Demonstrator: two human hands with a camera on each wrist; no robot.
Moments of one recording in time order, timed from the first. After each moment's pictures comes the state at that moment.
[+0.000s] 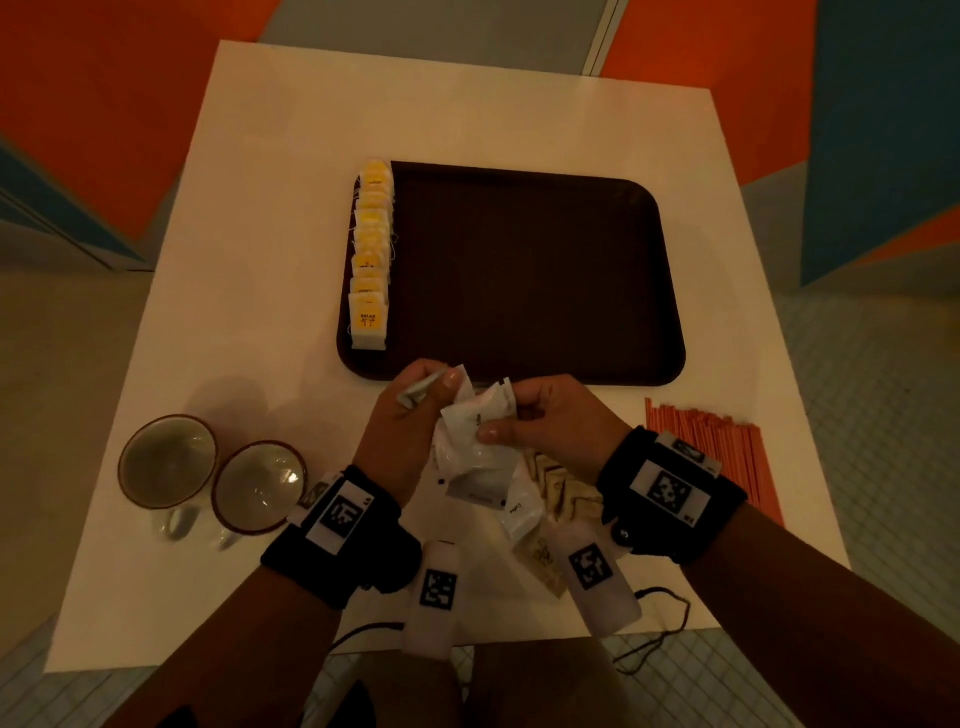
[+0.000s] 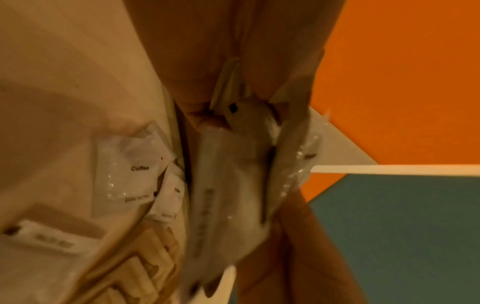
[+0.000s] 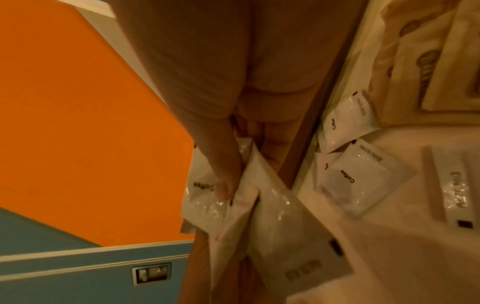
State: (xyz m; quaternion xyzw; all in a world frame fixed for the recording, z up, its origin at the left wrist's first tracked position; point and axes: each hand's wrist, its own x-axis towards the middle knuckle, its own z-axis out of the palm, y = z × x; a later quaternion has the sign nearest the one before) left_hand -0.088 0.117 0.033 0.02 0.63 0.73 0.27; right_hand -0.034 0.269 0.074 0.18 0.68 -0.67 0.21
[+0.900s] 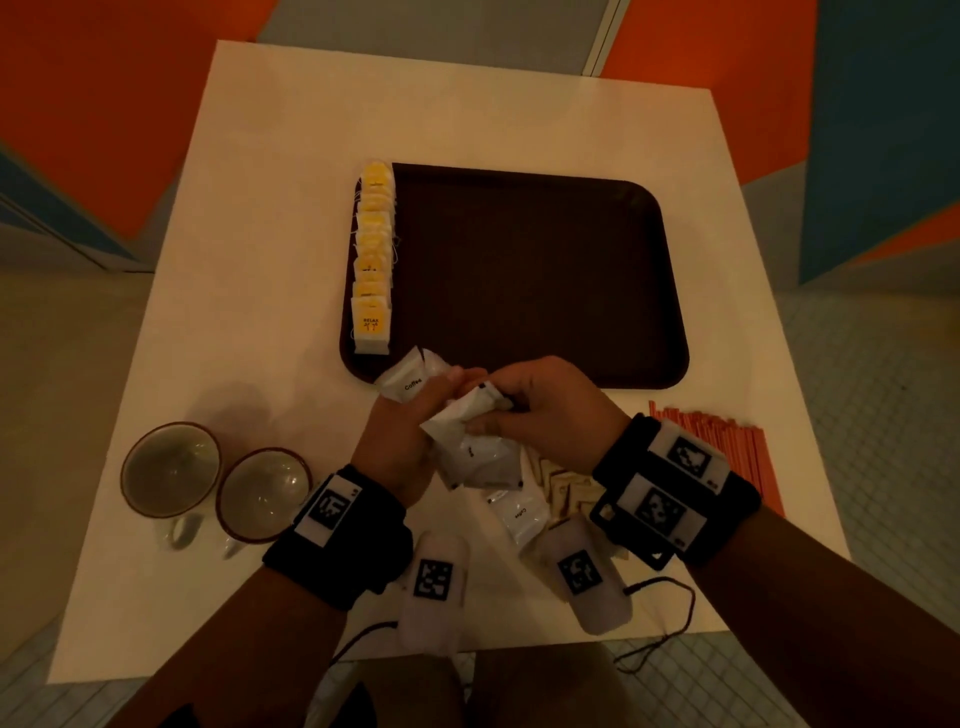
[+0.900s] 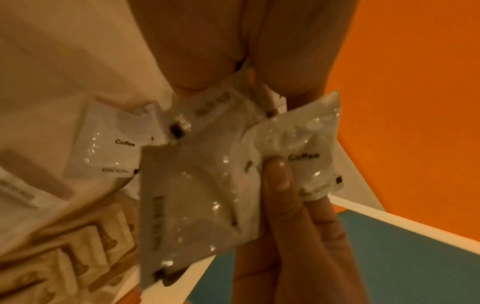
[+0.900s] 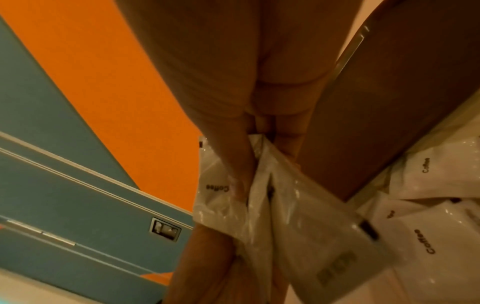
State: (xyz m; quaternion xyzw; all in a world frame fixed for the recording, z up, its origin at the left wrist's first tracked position) left_hand -0.093 0.119 0.043 -0.08 0.52 0.77 0.35; right_hand -0.054 0.259 0.094 0.03 0.86 -0.48 0.15
